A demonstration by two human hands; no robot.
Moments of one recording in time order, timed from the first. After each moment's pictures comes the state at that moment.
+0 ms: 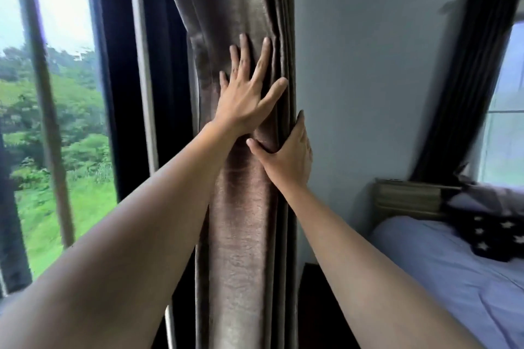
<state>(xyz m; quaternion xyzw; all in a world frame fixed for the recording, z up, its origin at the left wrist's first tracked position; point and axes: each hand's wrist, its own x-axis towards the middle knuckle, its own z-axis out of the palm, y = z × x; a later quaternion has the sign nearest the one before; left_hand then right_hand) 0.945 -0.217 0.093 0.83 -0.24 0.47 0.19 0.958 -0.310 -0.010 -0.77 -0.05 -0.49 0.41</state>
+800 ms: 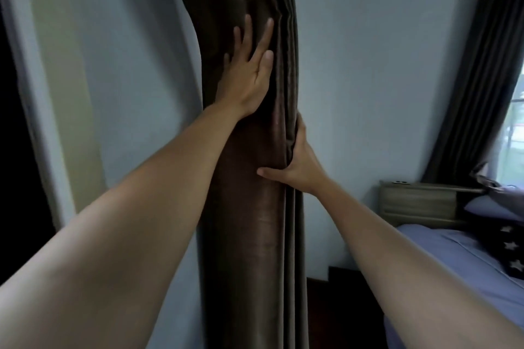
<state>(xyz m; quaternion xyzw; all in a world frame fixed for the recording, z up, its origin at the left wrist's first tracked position) 1.168 -0.302 0.116 0.81 -0.29 0.46 0.22 1.167 -0.439 -0.016 -0.81 -0.26 -0.32 0.43</state>
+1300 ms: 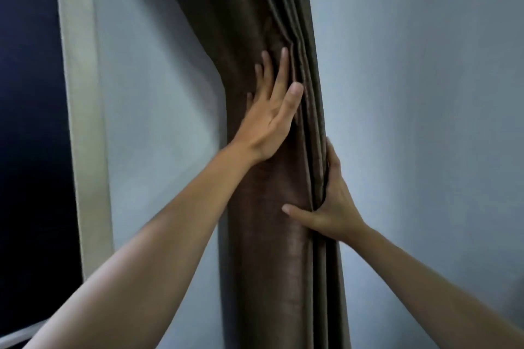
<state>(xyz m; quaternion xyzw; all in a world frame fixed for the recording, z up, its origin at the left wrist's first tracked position) 1.152 -0.318 0.097 0.83 -0.16 0.48 0.24 1.226 -0.450 -0.020 -0.66 -0.50 -0.31 0.46</state>
